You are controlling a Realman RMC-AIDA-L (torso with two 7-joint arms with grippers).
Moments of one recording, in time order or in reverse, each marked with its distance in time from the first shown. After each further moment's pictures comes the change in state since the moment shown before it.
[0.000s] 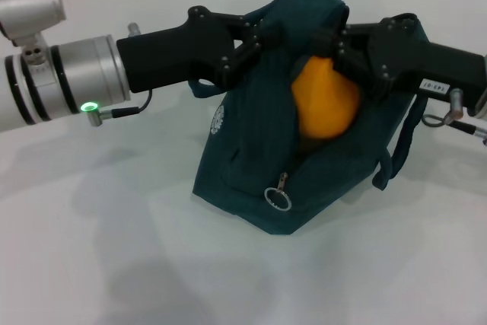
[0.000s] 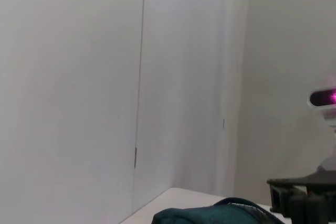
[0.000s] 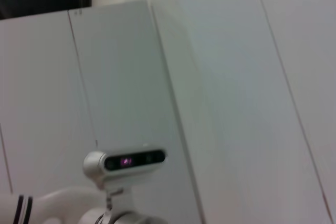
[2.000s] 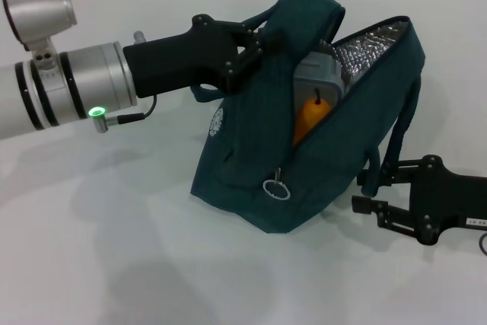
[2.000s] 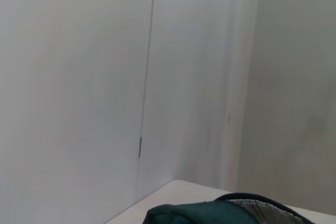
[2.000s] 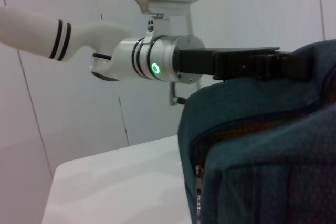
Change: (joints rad) left arm -0.020 -0.002 0.000 -0.059 -0.002 -0.028 0.006; right arm -0.253 -0.005 0.032 -0.140 -0.365 0.001 -0.104
